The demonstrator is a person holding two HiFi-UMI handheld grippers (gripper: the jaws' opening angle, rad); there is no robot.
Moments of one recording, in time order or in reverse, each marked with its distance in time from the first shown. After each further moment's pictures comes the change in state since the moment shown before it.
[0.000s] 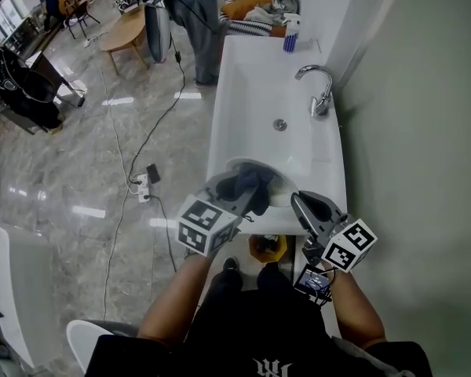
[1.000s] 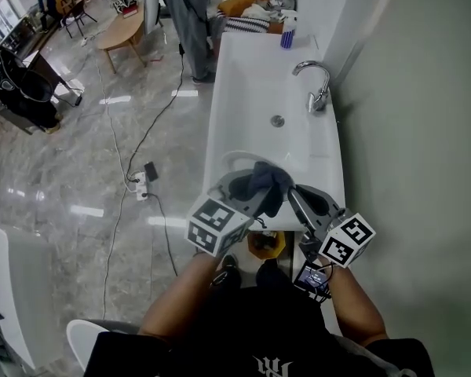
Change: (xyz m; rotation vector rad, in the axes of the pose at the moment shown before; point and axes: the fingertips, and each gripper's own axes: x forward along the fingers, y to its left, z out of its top) left arm 0.017 -0.038 0.013 0.017 -0.024 -0.081; right arm -0.001 0.001 0.009 0.018 -0.007 -0.009
